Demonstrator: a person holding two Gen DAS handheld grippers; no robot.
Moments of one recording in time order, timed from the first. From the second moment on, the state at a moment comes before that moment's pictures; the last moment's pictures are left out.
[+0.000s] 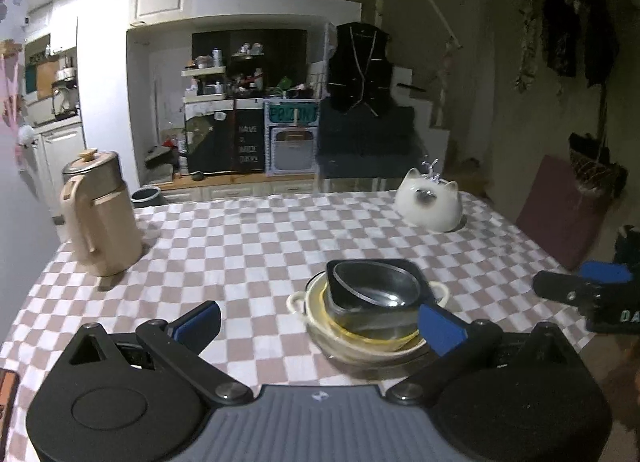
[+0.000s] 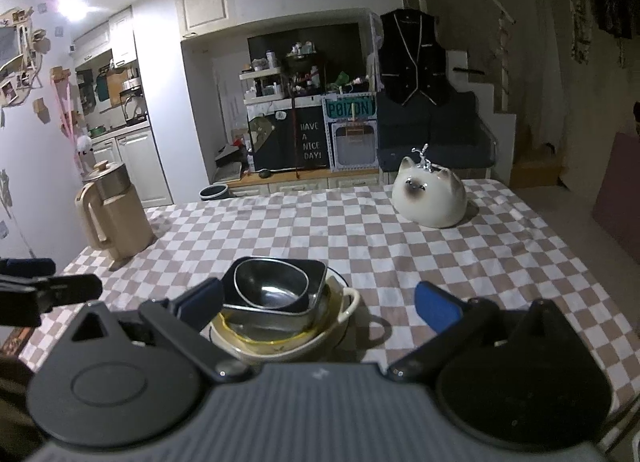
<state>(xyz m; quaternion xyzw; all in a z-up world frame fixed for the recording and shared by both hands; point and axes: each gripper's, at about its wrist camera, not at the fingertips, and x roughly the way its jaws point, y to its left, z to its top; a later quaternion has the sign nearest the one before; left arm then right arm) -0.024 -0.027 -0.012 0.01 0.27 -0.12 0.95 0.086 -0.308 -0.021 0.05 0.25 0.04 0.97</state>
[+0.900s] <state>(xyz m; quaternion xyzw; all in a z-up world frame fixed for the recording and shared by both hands) -0.058 -0.038 -0.047 0.06 0.27 -0.08 0.96 0.057 -0.302 -0.047 0.01 0.27 0.02 0.96</state>
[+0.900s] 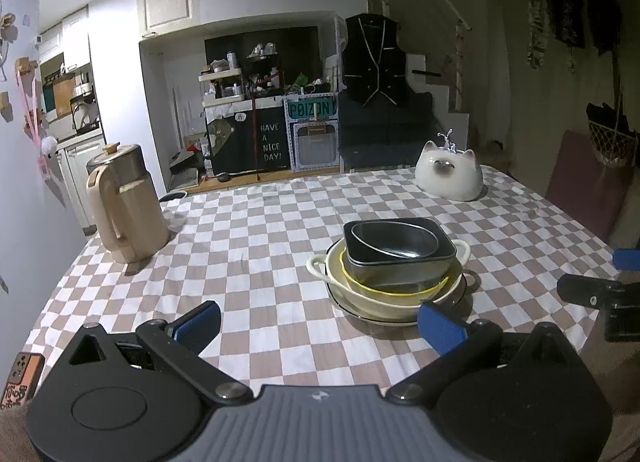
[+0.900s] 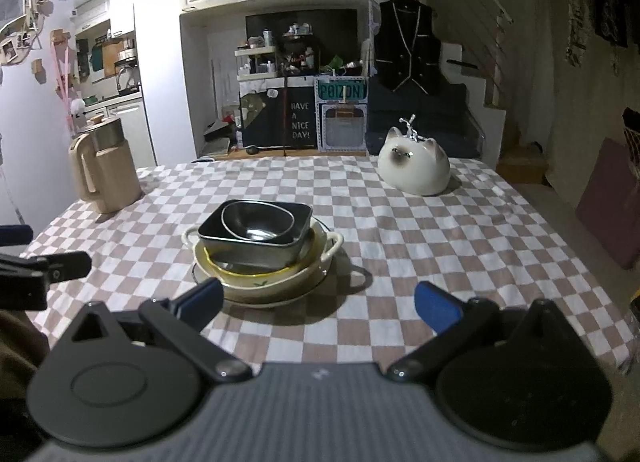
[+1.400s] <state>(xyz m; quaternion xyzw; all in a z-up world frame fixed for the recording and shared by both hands) -0.063 -0.041 -0.052 0.06 0.27 -0.08 0.96 0.060 -0.301 -0.051 0.02 0.28 0.03 0.96</state>
